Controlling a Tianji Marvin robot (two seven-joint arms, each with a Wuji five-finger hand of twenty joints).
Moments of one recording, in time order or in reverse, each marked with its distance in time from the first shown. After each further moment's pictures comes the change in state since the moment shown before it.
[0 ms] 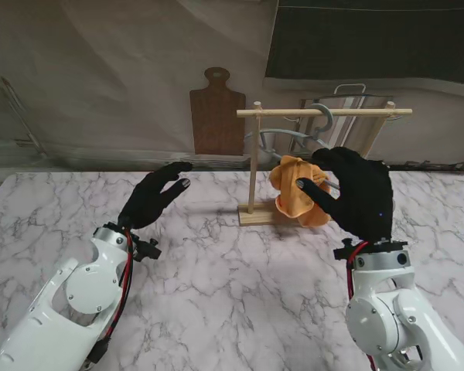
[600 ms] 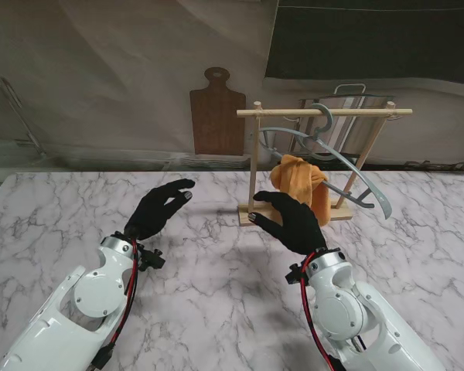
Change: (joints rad) left arm -0.004 -0.005 0.035 0.077 -0.065 0.037 -0.007; right arm 0.199 -0.010 -0.218 0.345 0.390 -0.152 0.213; left_hand 0.000 0.000 0.000 0.000 0.023 0.000 0.034 0.013 0.046 0.002 0.020 0.038 0.002 0.000 0.015 0.012 -0.001 0.000 0.000 0.009; right_hand 0.008 0.086 -0.049 0.001 -0.146 0.028 -0.023 -0.011 -0.134 -0.021 0.016 0.011 -0.064 0.005 -0.024 -0.021 -0.040 0.034 -0.079 -0.059
